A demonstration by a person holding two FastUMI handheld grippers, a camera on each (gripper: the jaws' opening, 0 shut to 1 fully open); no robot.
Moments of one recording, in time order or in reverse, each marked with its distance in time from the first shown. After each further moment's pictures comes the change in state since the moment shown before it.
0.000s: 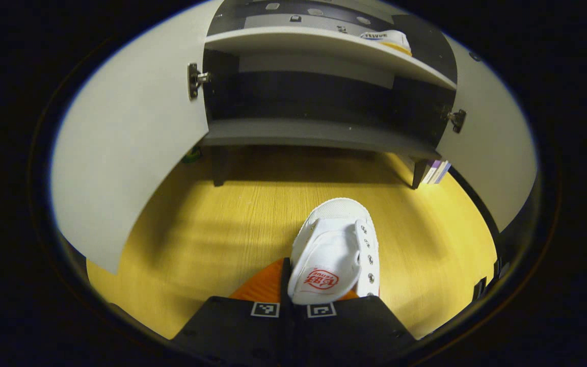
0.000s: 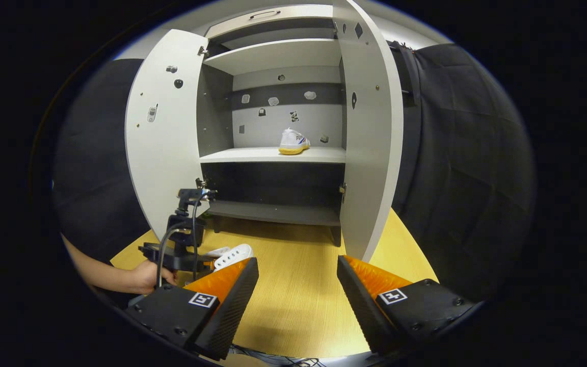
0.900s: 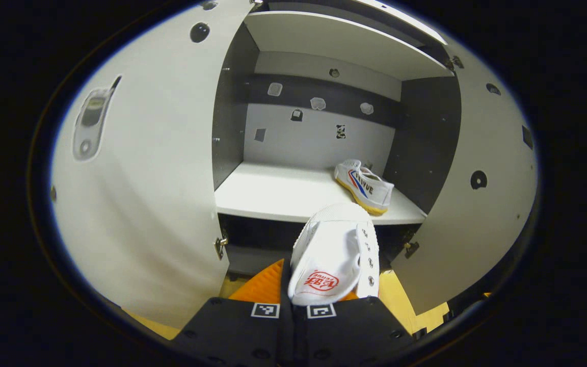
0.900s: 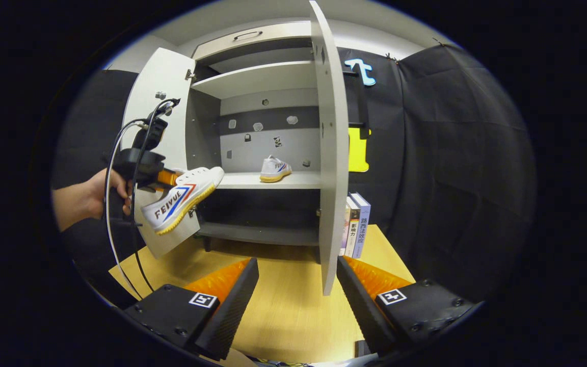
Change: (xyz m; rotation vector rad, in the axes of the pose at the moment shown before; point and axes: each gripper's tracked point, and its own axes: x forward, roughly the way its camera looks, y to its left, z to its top) left arm -0.132 -0.008 0.256 -0.060 -0.294 -0.008; right arm -0.040 -0.059 0.039 0.040 -0.114 -0.055
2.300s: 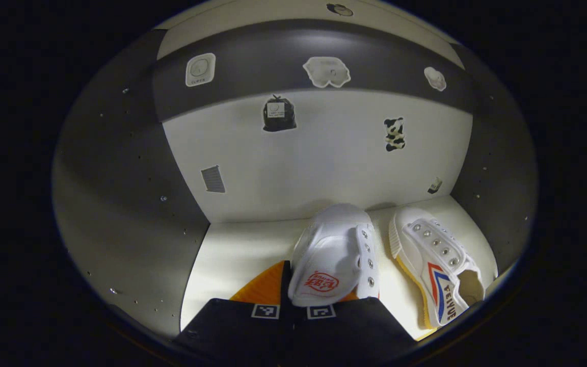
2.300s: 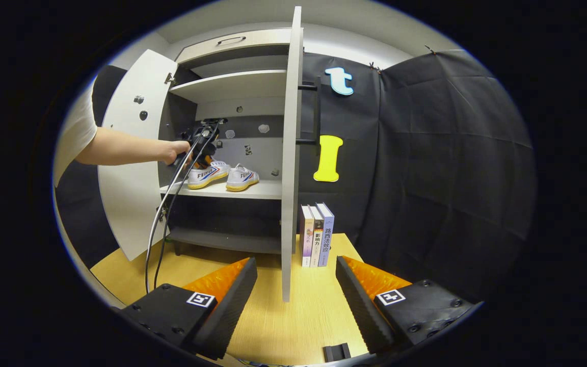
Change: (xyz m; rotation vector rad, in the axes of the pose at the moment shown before) left arm 0.260 0.011 0.133 0.209 0.204 0.120; right arm -0.002 -0.049 0.025 -0.047 -0.030 -0.128
